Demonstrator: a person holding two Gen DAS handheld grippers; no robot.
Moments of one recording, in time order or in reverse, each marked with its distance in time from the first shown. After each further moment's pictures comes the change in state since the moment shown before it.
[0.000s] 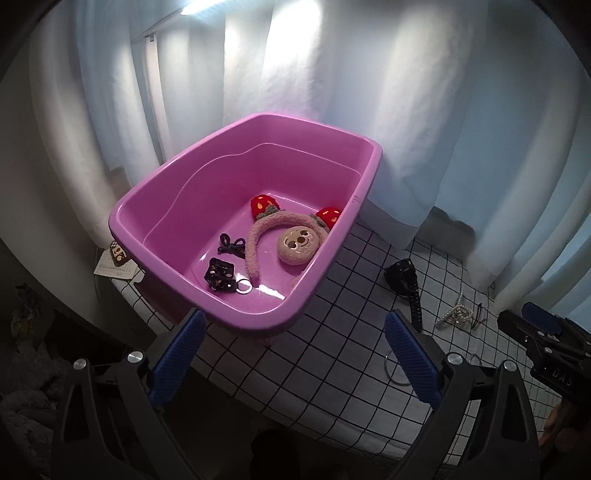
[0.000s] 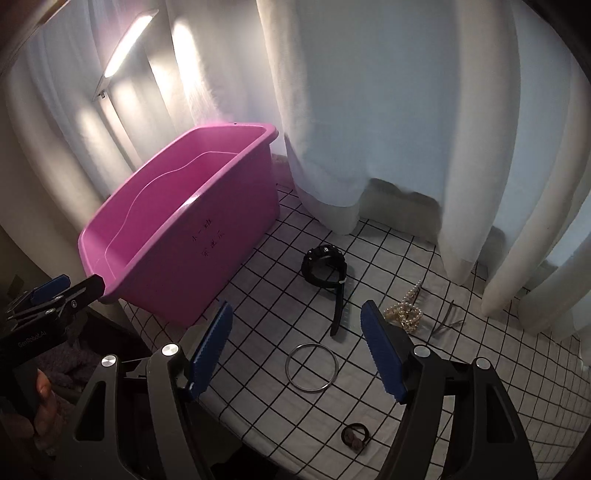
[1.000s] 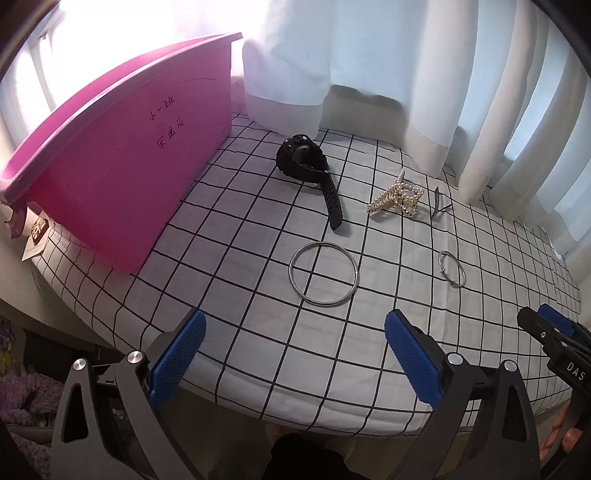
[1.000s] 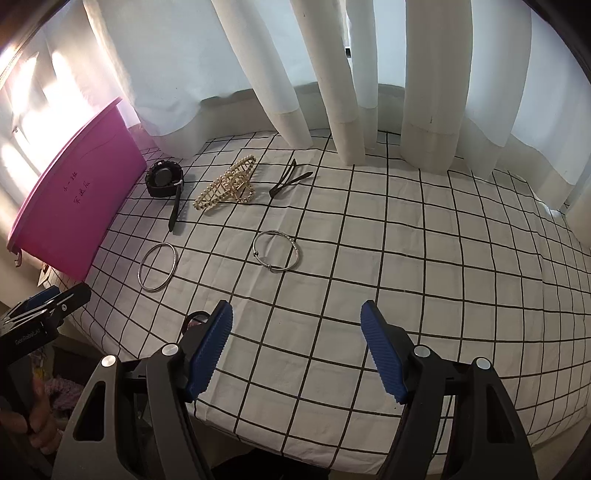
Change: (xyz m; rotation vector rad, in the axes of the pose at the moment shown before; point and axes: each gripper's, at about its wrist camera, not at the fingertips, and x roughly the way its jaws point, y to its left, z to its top) left arm 0.080 -0.125 -0.114 0.210 0.139 -0.109; right arm 0.015 -0.142 -0.142 0.280 0.027 -0.168
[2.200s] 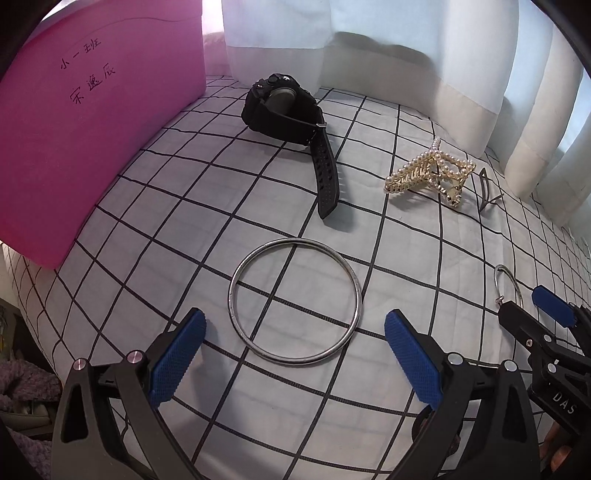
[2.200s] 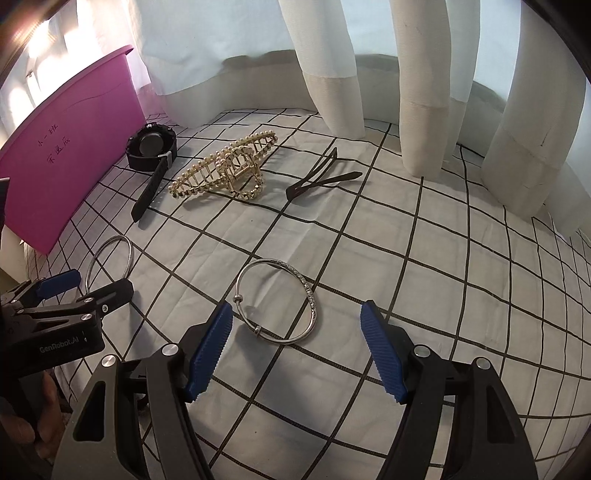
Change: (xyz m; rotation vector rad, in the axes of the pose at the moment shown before) left arm 0.106 -0.036 0.007 -0.055 0.022 0.063; right arm 0.105 0.008 0.030 -0.228 -0.008 0.039
